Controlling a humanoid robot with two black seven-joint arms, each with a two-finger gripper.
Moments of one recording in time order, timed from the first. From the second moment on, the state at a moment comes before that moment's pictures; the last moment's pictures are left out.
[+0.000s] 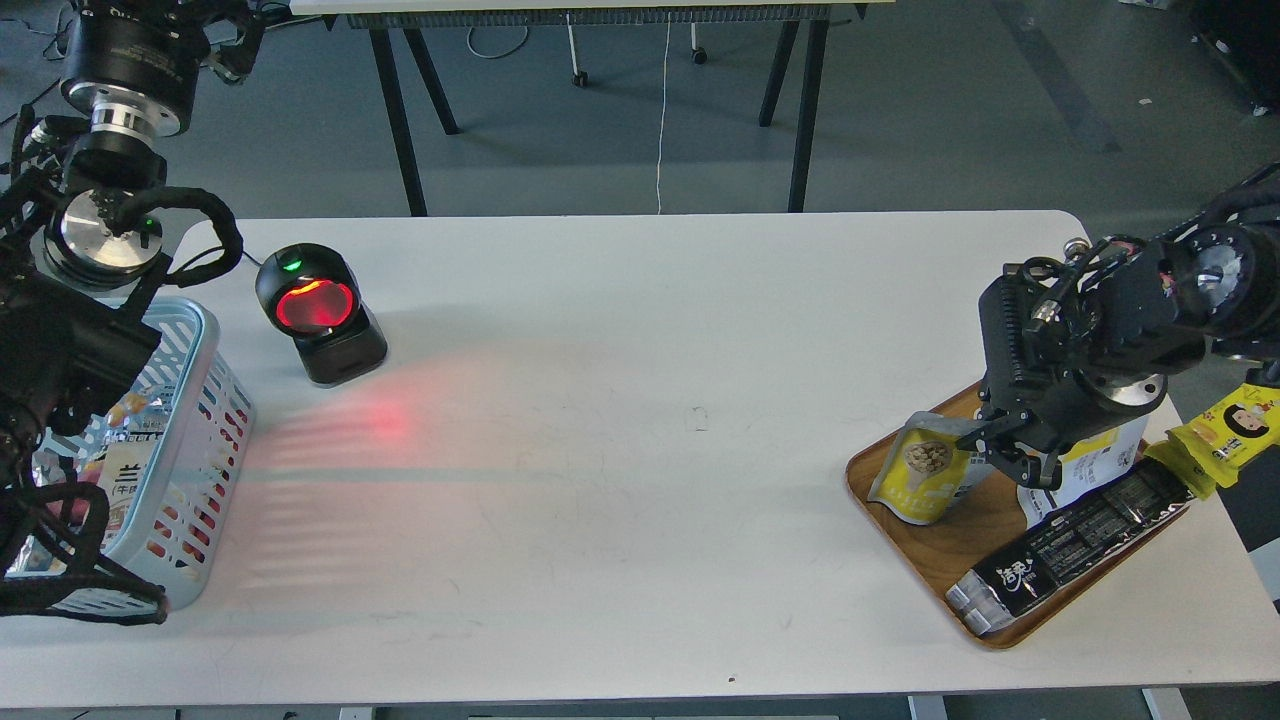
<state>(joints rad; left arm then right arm) -0.97 0.37 -0.90 -0.48 -0.14 -0.49 -0.34 1.85 -0.68 -0.88 1.52 -2.01 0.20 0.49</state>
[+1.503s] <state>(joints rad) -0.96 0.36 -0.89 -0.48 -0.14 -0.49 -0.34 1.80 -0.01 -0.61 1.10 -1.55 0.21 0.49</state>
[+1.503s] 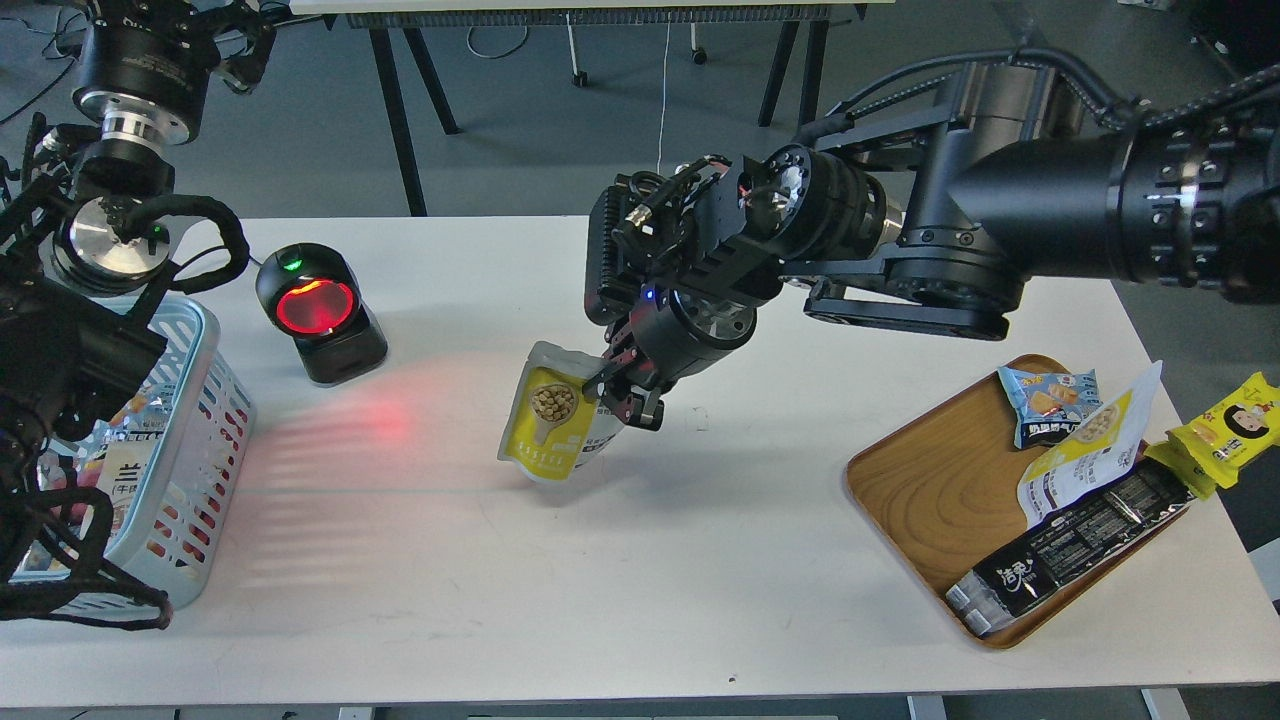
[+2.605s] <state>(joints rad) -0.97 0.37 -0.89 -0.48 -0.14 -0.49 -0.34 1.86 -0.17 -0.61 1.22 -1.49 0.21 0.49</state>
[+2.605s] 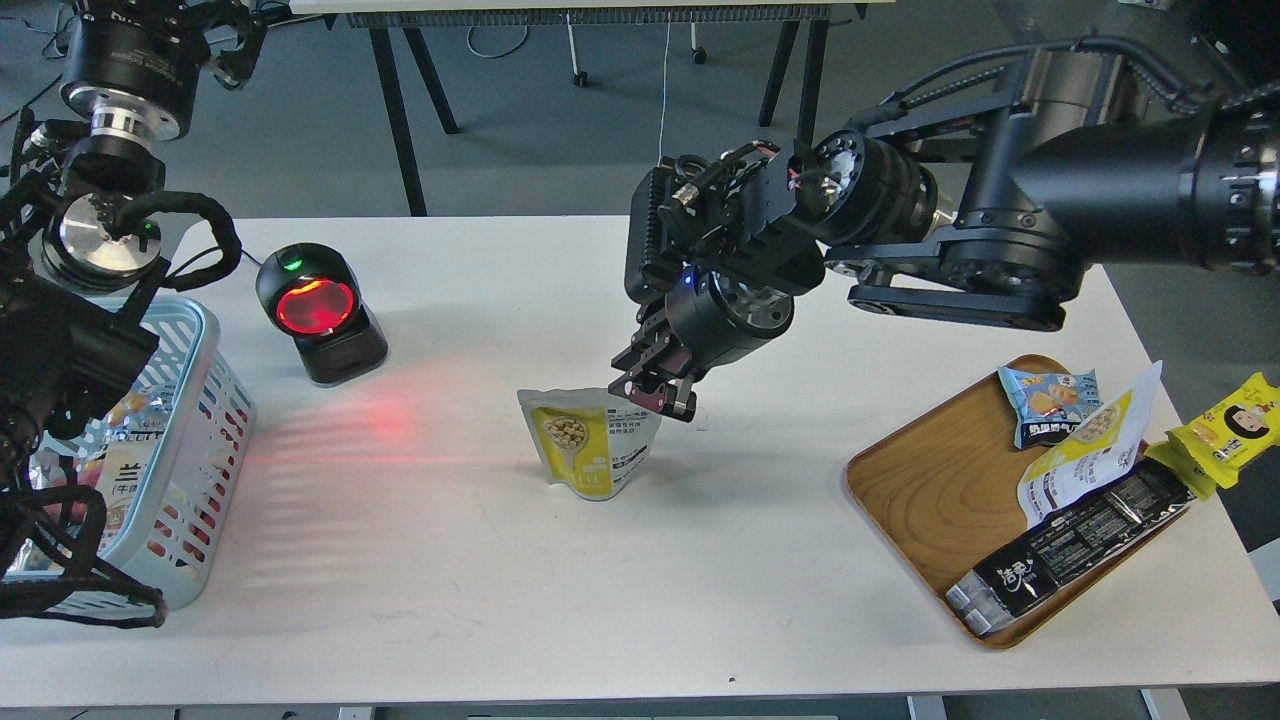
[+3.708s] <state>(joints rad) -1.23 0.69 -0.50 -0.85 0.11 -0.49 -0.24 1.34 -0.75 0.11 1.13 -0.34 0.21 0.49</state>
